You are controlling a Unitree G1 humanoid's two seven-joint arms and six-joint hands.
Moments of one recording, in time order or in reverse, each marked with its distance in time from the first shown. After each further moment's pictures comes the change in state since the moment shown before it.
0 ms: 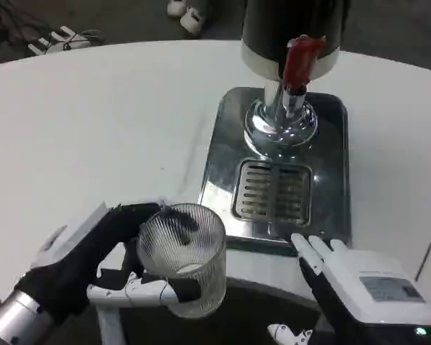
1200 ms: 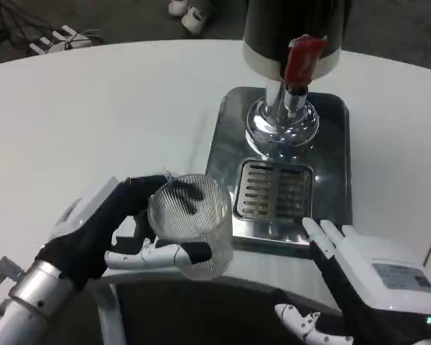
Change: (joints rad) left arm -0.187 -0.072 -0.017 0.193 0.064 -0.001 0.053; right arm -0.021 0.049 -0.037 0.002 0.002 0.007 -0.029
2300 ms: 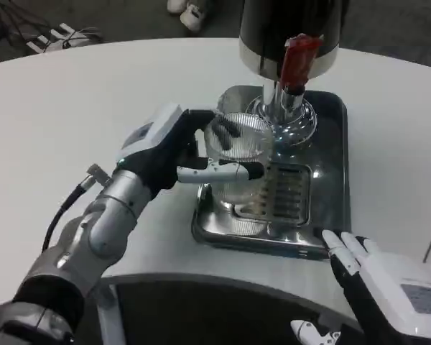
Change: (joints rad) left arm -0.673 -0.140 -0.234 0.805 0.259 0.028 0.331; right arm 0.163 0.025 -0.015 -0.120 0.030 -0.032 -0.026
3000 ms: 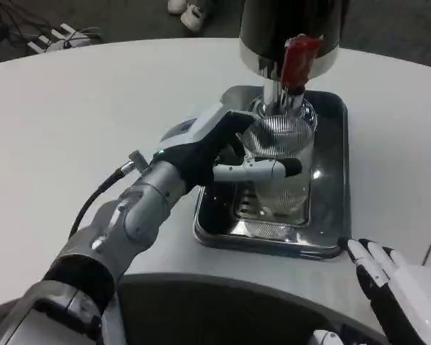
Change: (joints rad) left arm -0.088 -0.060 -0.098 0.042 0.019 0.066 -0.048; right arm 0.103 0.003 -0.063 -0.072 0.060 -0.022 -0.006
